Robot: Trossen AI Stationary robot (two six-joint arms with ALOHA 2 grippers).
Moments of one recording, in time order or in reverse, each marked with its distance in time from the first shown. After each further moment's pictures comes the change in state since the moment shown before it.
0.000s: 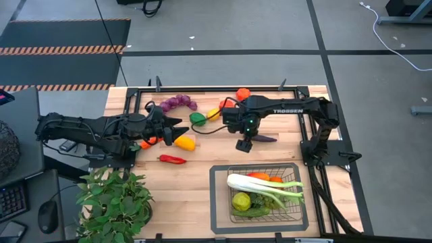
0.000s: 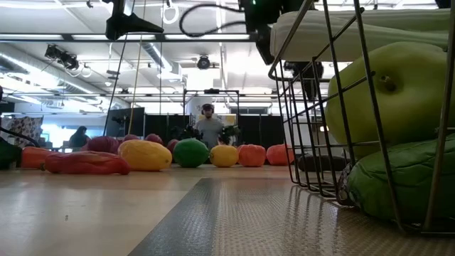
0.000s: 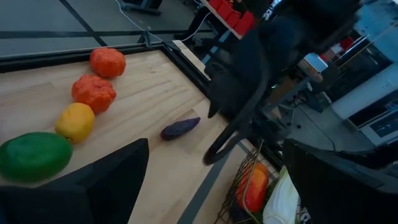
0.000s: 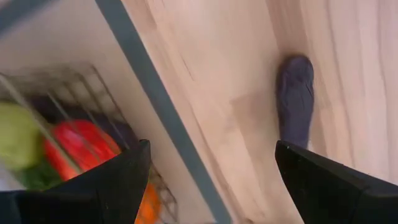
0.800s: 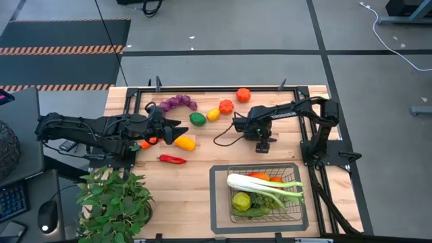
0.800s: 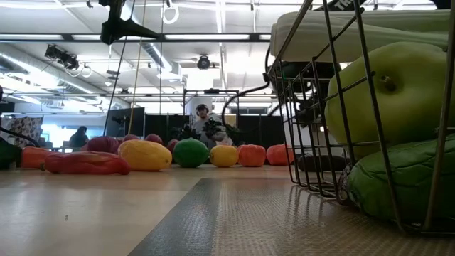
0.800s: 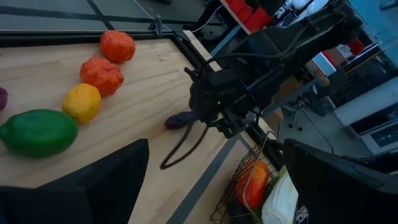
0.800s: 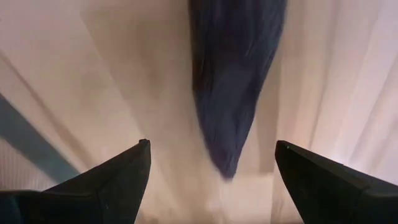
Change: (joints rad) left arm 0.000 0.000 -0.001 -0.052 0.000 -0.098; right arm -0.097 -0.007 -0.492 0.212 0.229 -0.254
